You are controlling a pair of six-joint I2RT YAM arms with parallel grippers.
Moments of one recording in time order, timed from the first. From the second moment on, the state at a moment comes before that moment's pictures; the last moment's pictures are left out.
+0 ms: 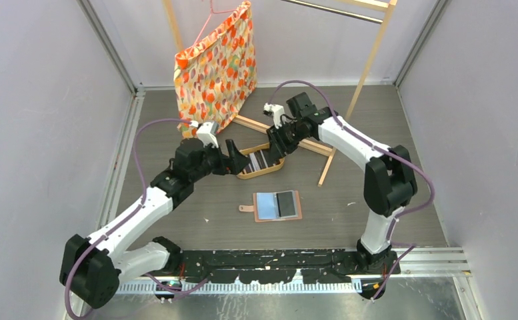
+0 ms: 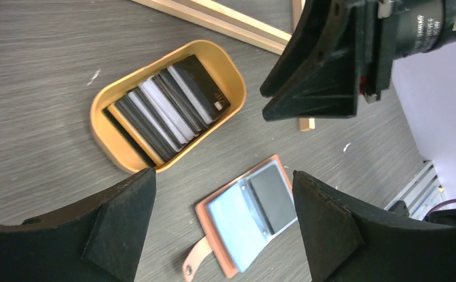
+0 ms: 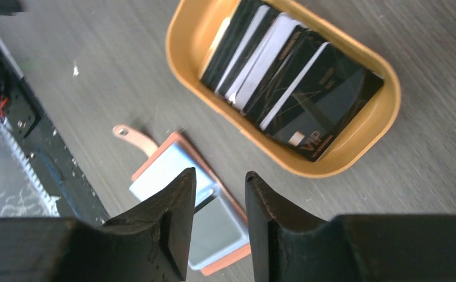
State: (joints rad) left arm -0.55 1.05 0.70 -0.01 0.13 -0.52; right arm 0.51 1.79 1.47 -0.67 -0.58 -0.13
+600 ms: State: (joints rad) left arm -0.44 1.14 1.01 -0.46 0.26 -0.25; right arm 0.51 2.08 1.70 -0.61 -0.39 0.12
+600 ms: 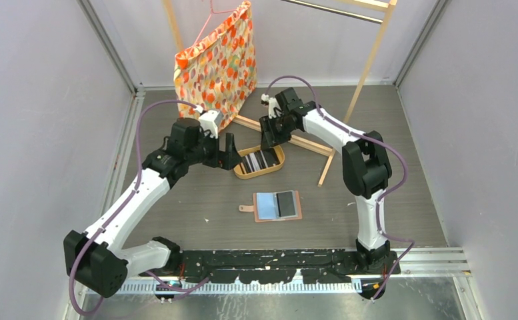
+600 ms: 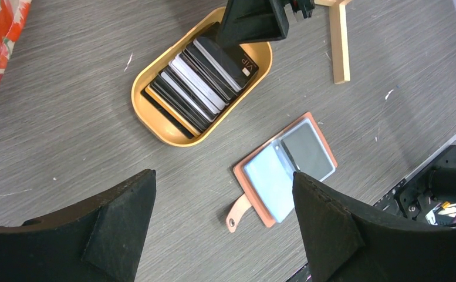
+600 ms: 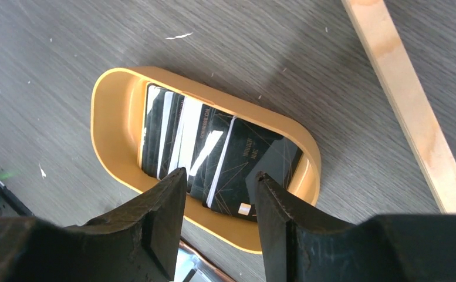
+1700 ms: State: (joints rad) left arm -0.39 1.12 1.01 -0.49 0.26 -0.23; right arm 0.56 2.16 1.73 -0.68 -0.23 0.15
